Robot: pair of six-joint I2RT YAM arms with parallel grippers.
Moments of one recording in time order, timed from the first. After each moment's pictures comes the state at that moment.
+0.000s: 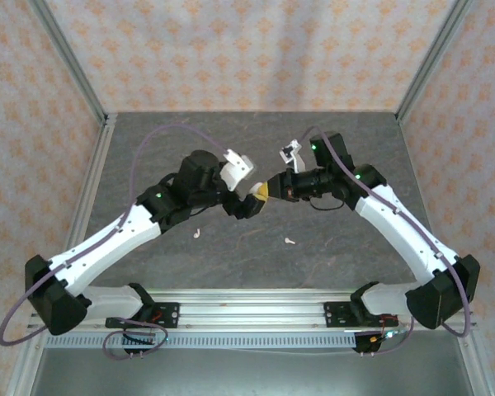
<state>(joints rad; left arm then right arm) -0.68 1.22 1.14 -0.41 0.25 0.03 0.51 1.30 1.30 -0.76 -0.77 0.53</state>
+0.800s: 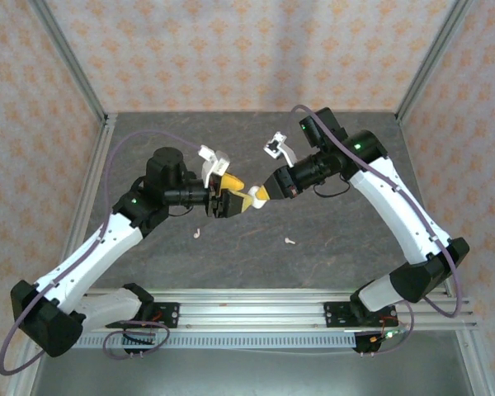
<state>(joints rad) -0.50 1.12 1.03 -0.26 0.80 -0.23 0.56 1.48 1.73 -1.27 -0.87 0.04</state>
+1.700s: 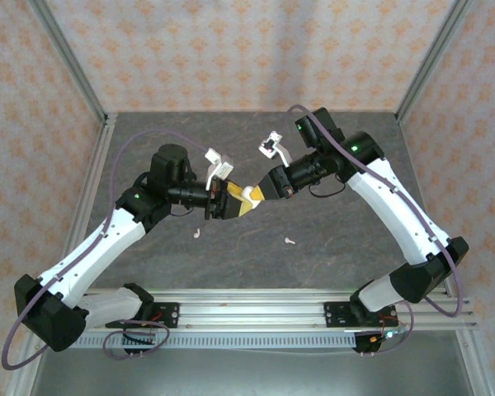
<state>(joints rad) -0.50 1.15 1.06 -0.33 0.98 -0.21 0.59 1.48 1.72 -1.21 -0.90 0.09</state>
